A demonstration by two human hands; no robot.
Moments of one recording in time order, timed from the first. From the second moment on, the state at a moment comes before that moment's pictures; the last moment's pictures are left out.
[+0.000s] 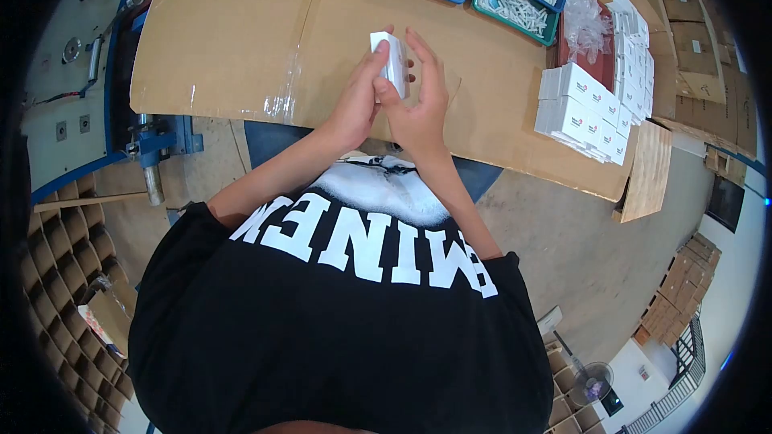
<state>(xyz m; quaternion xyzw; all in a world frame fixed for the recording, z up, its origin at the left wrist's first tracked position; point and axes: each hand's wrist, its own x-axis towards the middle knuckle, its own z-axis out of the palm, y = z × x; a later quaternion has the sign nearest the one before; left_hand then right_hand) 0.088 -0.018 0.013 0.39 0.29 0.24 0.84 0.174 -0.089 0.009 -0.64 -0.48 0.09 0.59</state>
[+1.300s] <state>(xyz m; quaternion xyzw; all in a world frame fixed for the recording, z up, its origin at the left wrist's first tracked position) 0.073 -0.027 0.014 0.54 0.22 0.37 0.72 0.154 -0.102 0.027 -0.69 -0.53 0.08 0.49</state>
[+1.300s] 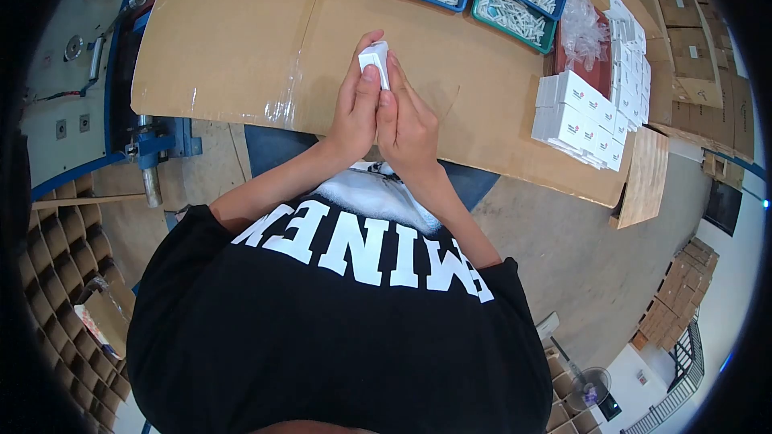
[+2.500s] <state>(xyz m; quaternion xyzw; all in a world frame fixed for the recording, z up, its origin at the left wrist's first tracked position) 0.069 0.009 0.020 0.75 0.12 0.48 0.44 0.136 -0.077 0.072 -0.59 -0.24 0.41 0.66</state>
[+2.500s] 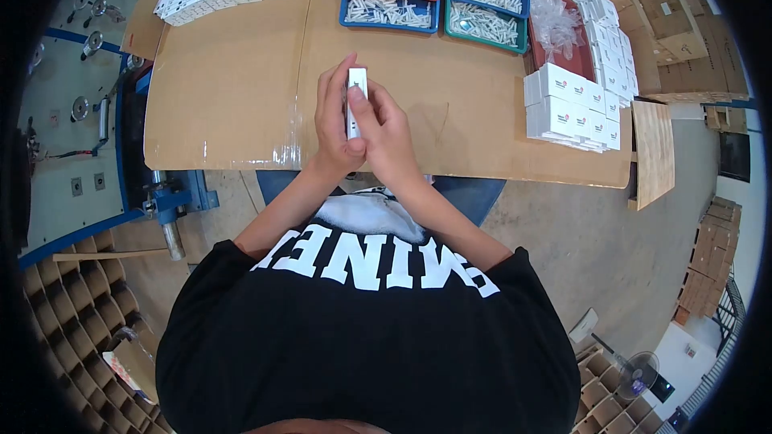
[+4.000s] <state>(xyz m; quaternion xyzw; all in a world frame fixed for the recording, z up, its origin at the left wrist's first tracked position) 0.071 -0.013 0.052 0.29 0.26 0.18 0.90 0.198 -0.087 0.030 -0.58 -0.68 -0.04 0.44</state>
